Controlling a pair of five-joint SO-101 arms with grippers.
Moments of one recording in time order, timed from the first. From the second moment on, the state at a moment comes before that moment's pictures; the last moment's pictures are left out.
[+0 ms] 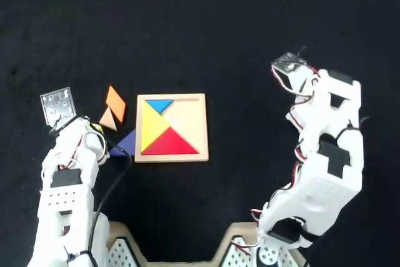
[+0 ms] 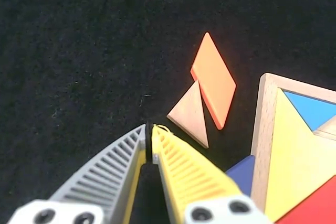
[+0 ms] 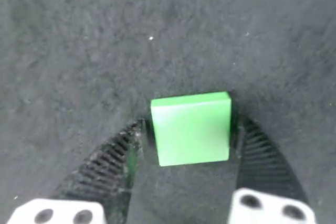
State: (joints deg) left arm -13.5 -56.4 83.4 24.9 8.0; right arm 23.4 20.9 11.3 62.2 57.5
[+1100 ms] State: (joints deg) left arm -13.5 -56.4 83.4 24.9 8.0; right arm -24.4 11.8 9.5 66.7 23.1
